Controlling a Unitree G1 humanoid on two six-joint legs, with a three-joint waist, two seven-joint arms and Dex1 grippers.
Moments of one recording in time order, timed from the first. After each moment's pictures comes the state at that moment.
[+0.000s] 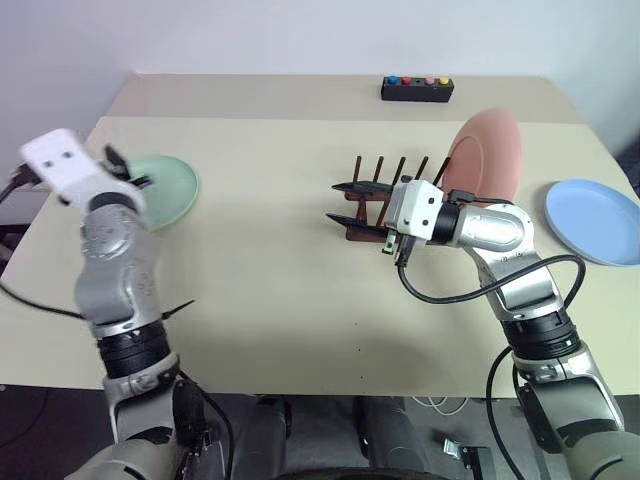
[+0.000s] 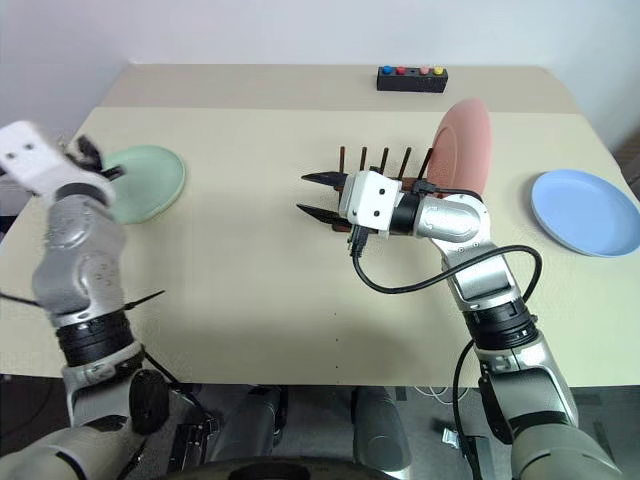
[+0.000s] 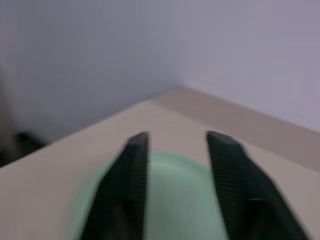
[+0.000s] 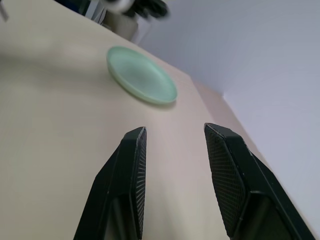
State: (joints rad) left arm -0.57 0.29 0.59 -0.10 -0.27 0.58 0.39; right arm -0.59 -0.52 0.17 -0.08 0.14 -0.08 0.93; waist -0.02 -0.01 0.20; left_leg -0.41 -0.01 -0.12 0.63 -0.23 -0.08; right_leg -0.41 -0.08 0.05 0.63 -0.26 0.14
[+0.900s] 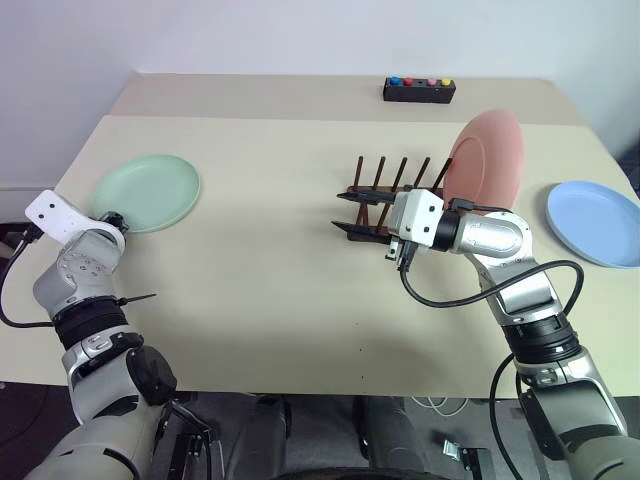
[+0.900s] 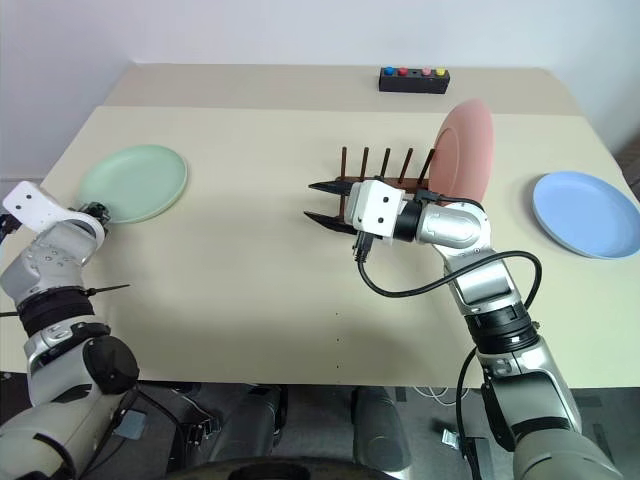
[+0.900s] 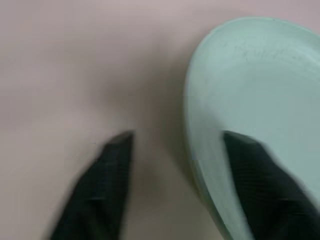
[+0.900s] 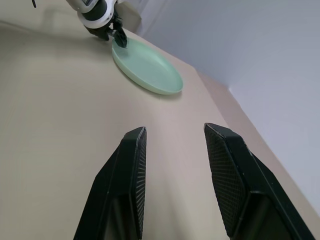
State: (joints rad) left arm -0.71 0.41 0.74 0.44 -0.44 0.68 0.30; right arm -0.56 -0.53 0.17 -0.05 0.14 -0.12 0.93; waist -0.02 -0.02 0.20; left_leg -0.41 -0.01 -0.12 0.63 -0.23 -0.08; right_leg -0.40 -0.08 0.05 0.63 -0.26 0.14
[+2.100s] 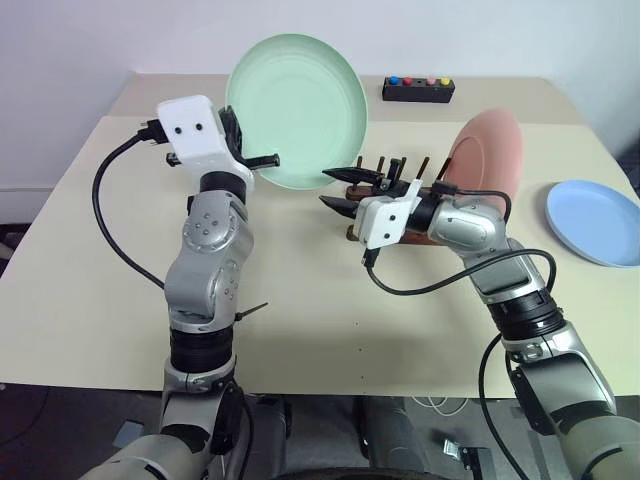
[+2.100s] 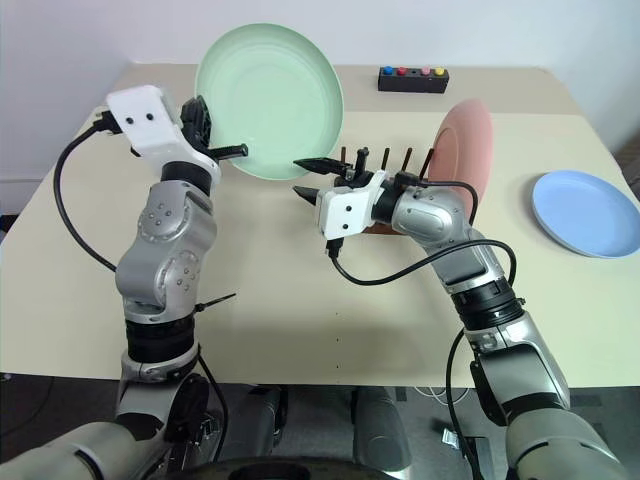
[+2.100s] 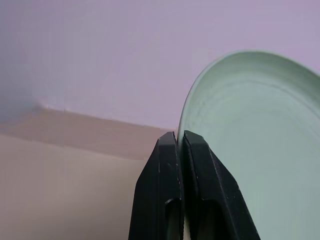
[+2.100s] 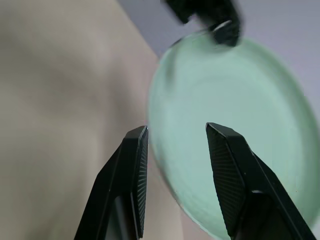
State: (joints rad) left arm -0.61 0.05 0.04 -0.36 -0.19 0.54 0.28; right arm -0.70 -0.51 0.26 0.09 -0.29 -0.43 0.68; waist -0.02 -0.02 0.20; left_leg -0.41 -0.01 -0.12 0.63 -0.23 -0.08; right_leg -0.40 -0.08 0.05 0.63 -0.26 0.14
